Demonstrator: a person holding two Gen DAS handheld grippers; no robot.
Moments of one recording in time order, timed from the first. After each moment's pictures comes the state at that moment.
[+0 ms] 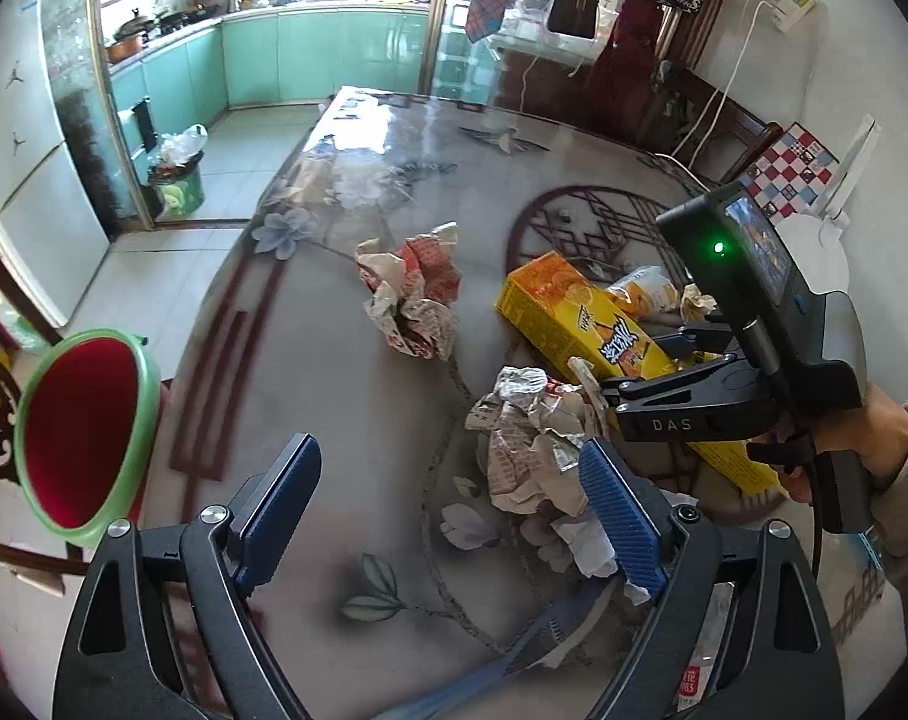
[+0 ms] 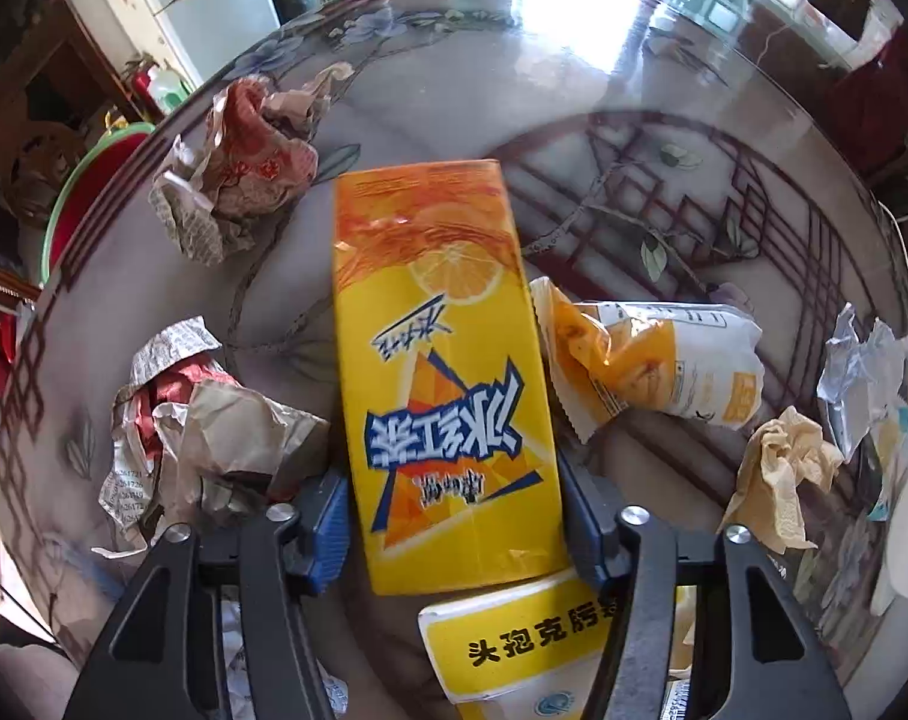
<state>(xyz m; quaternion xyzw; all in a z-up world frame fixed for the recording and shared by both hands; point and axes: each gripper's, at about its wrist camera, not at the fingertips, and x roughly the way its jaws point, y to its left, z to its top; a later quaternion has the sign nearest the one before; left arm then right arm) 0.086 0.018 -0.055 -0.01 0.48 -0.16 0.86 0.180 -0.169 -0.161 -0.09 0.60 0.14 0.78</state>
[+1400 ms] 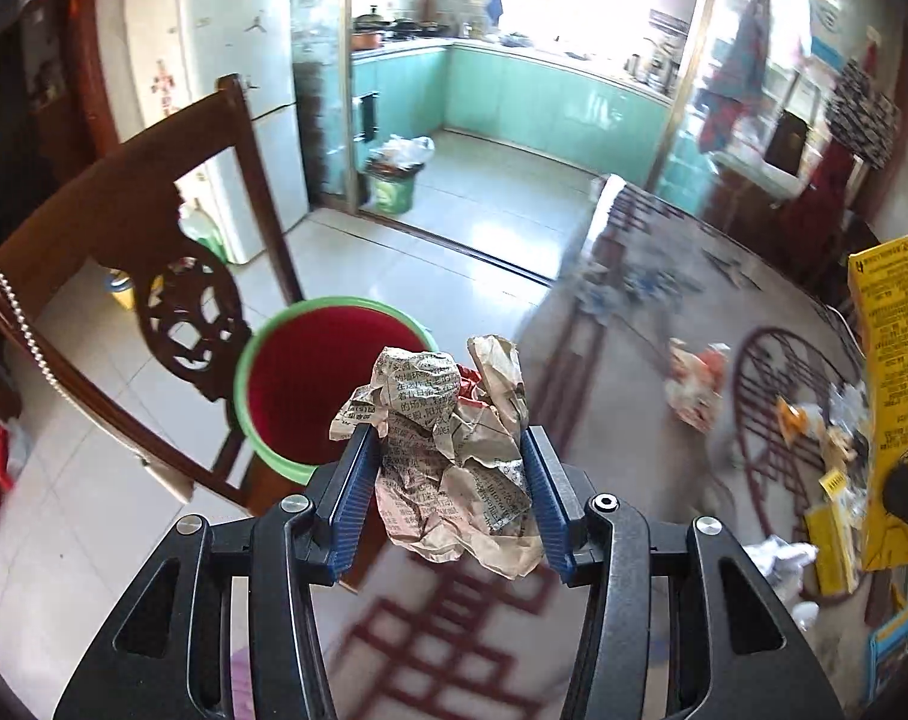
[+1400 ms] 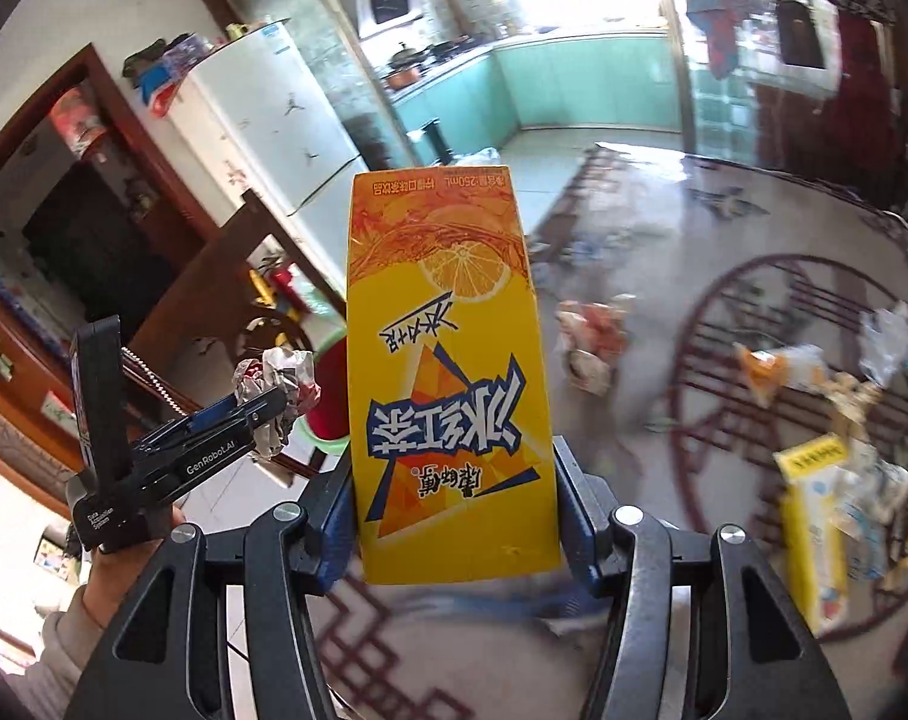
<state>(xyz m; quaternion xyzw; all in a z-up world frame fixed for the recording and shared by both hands) 0.035 0.196 -0.001 -0.08 0.42 0.09 0.90 0.042 -0.043 0.009 0.09 0.44 0.25 0.86</state>
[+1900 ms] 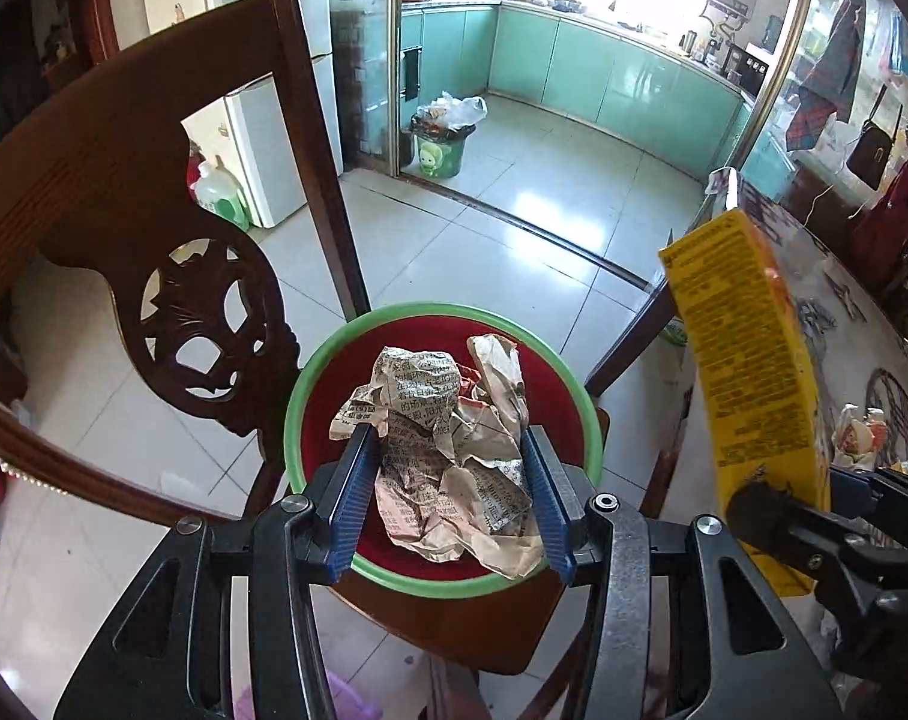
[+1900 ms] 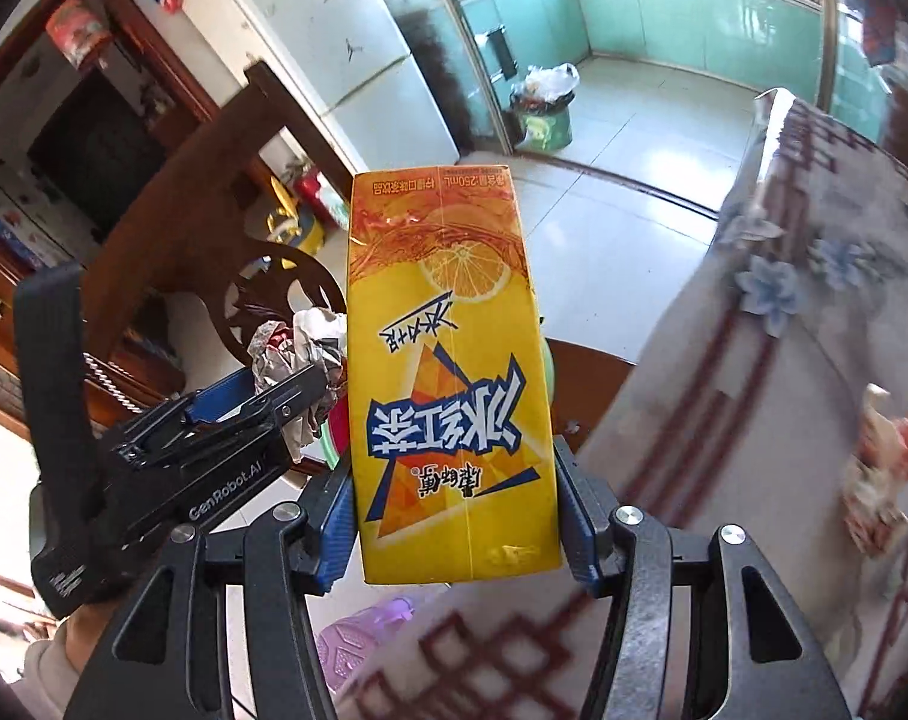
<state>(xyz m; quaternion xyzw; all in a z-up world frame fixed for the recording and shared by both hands) 0.124 0.318 -0.083 -0.10 0.47 0.12 0.87 0.181 0.193 -0.106 0.01 0.53 0.28 0.80</state>
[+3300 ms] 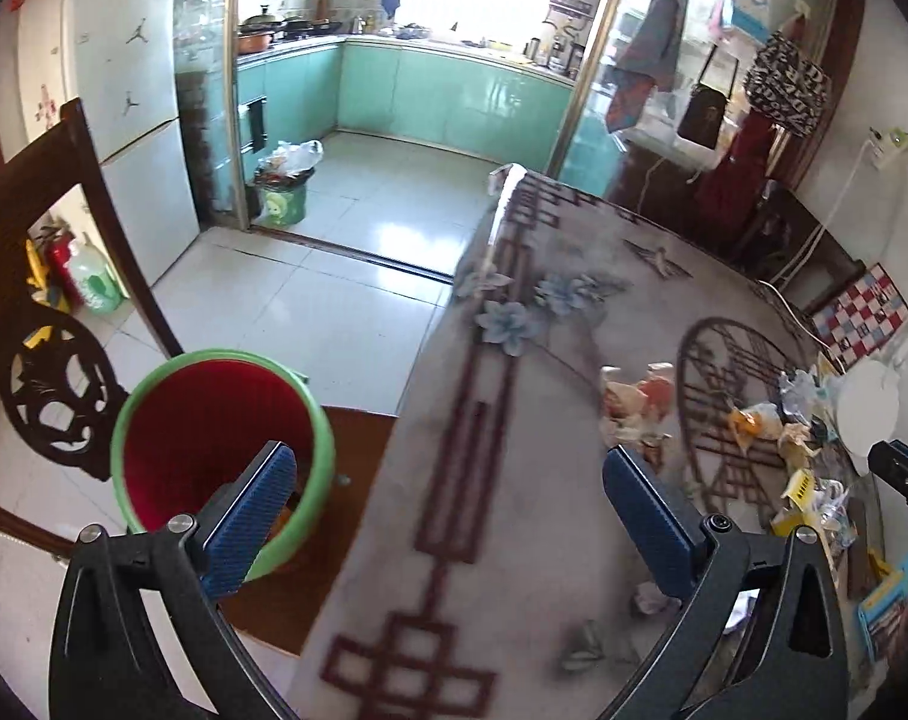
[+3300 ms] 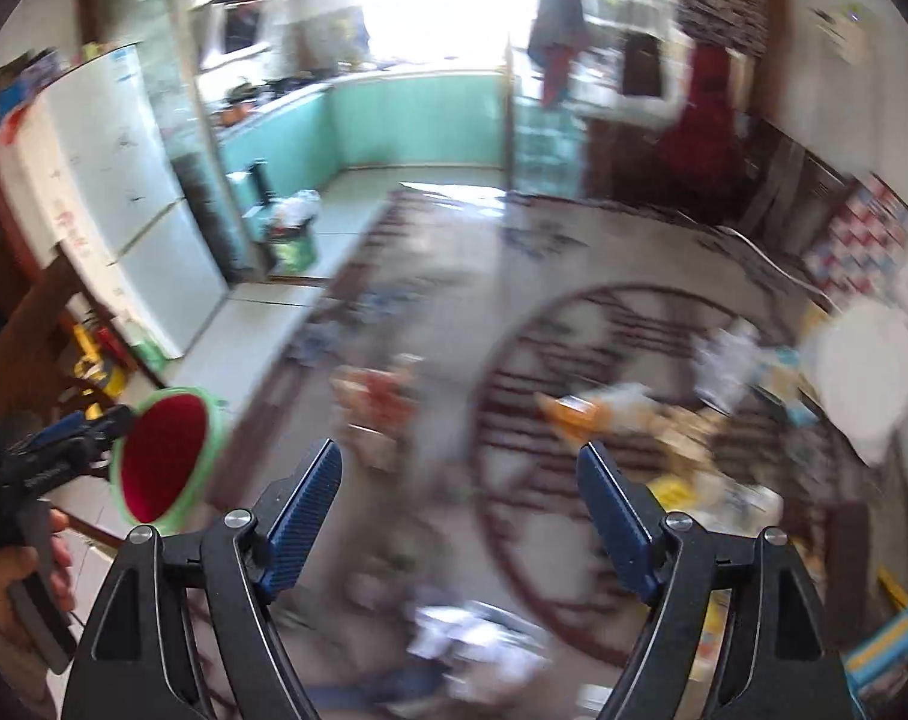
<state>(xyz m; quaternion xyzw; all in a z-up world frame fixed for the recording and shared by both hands) 0.110 0.158 -0.020 -0.08 0.42 -0.05 0.90 0.076 -0.149 -0.013 0.05 0.43 -0.04 0.90</state>
